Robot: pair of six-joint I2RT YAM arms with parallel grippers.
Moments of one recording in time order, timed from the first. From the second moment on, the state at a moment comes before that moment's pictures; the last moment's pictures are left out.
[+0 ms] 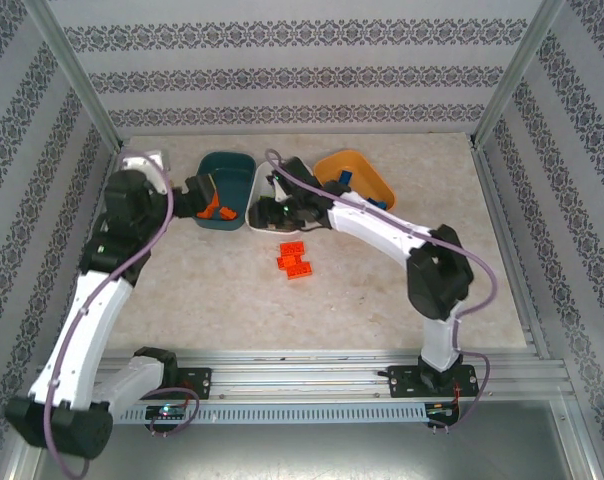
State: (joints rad) left arm -0.12 0.93 1.06 -0.48 0.12 -0.36; right arm 0.73 1.97 1.68 -0.56 -0.29 0.63
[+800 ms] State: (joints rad) left arm -0.16 0.81 0.89 -0.74 0.23 -0.39; right arm 0.62 2.52 2.45 -0.66 -0.44 0.68
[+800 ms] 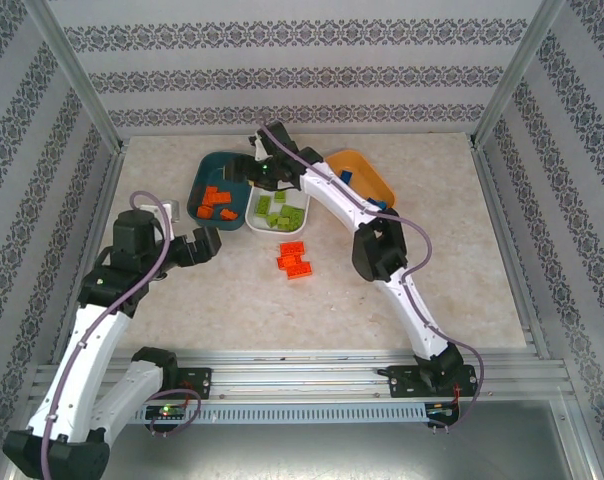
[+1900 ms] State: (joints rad) left arm -0.81 1.78 1.18 -0.52 -0.08 -0.77; right arm 0.46 1.26 0.83 -0.57 -0.22 0.55
